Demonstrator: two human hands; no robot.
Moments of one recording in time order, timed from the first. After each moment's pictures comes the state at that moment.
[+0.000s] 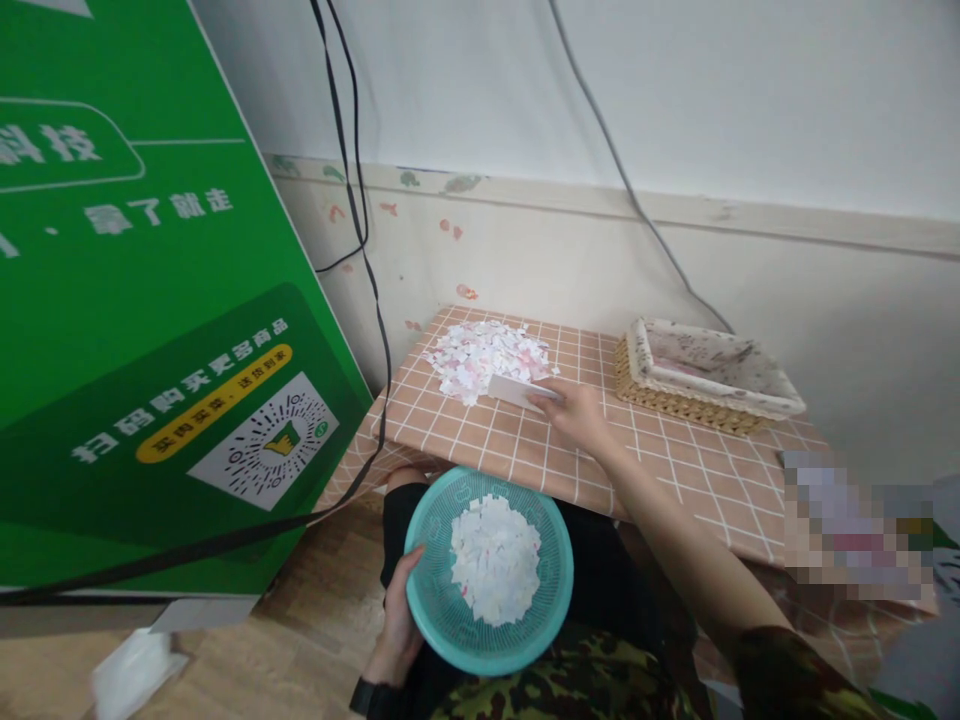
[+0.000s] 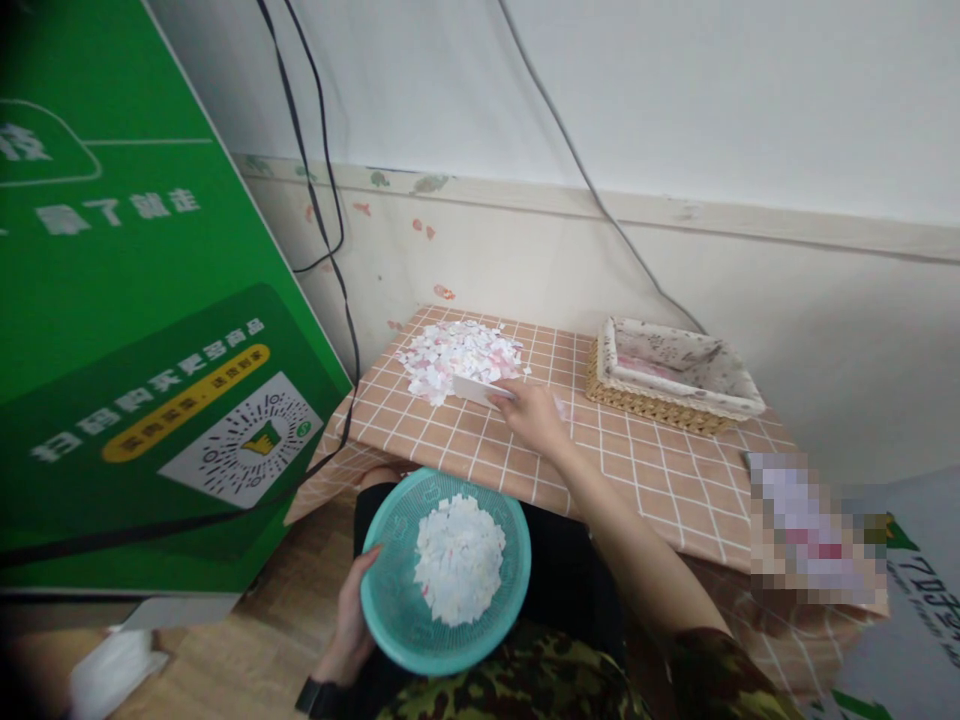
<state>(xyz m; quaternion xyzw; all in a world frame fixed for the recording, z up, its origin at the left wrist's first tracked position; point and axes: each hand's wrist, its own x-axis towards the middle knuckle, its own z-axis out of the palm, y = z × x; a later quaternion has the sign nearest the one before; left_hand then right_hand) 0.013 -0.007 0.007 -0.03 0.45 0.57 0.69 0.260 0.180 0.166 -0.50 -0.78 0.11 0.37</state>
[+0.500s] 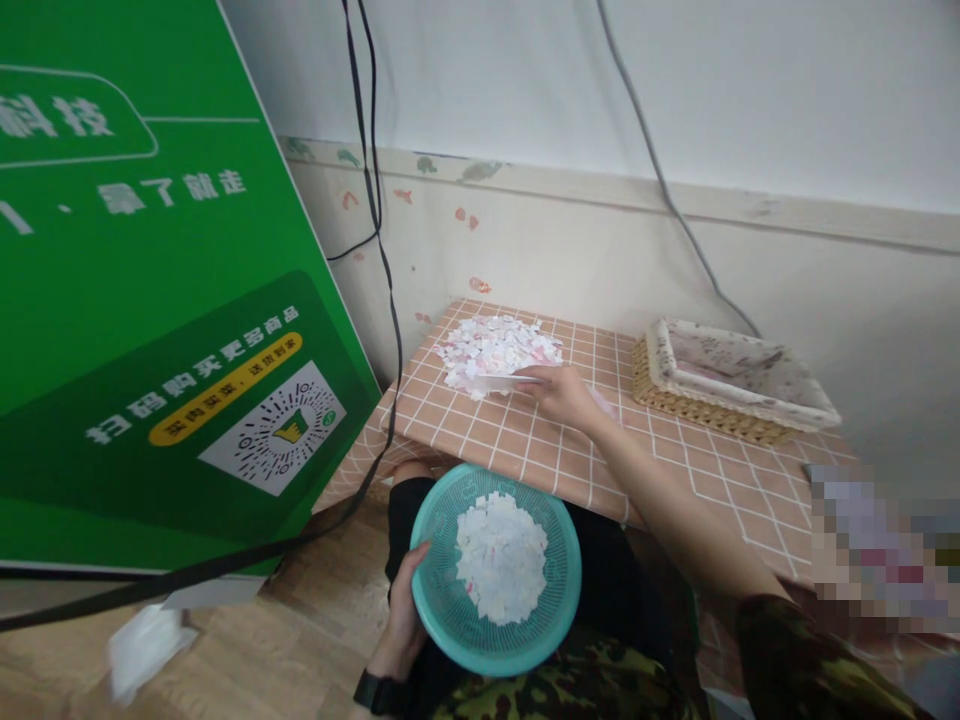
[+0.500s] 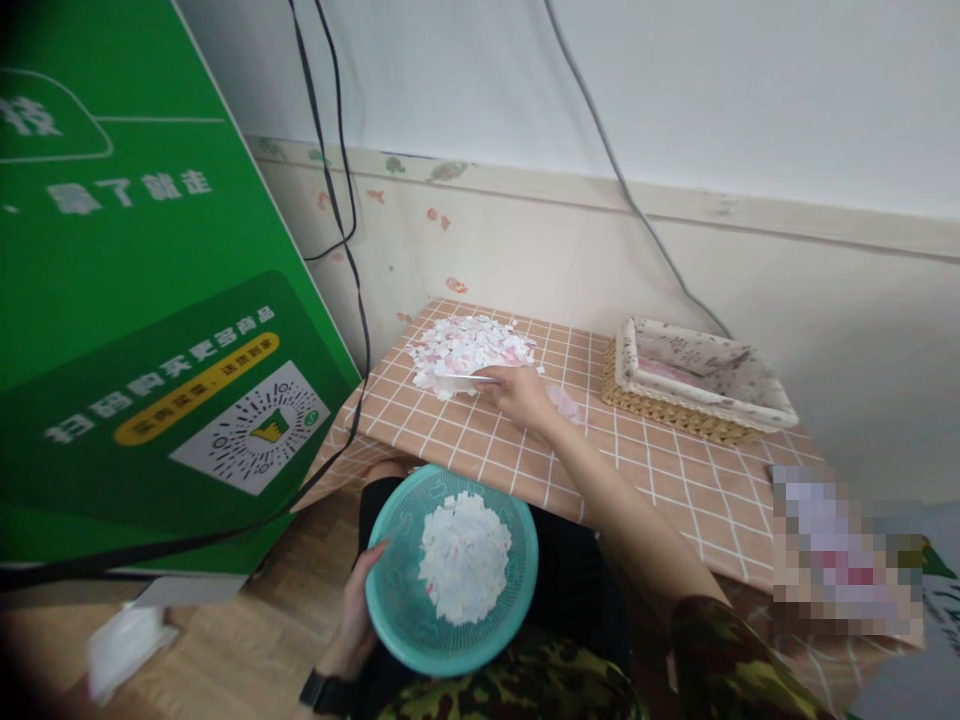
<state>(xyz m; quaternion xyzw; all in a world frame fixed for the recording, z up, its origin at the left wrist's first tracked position) 0.011 -0.005 0.006 -0.03 0.47 0.58 0.67 0.232 0.218 0.170 -0.41 -0.84 0.16 0.31</state>
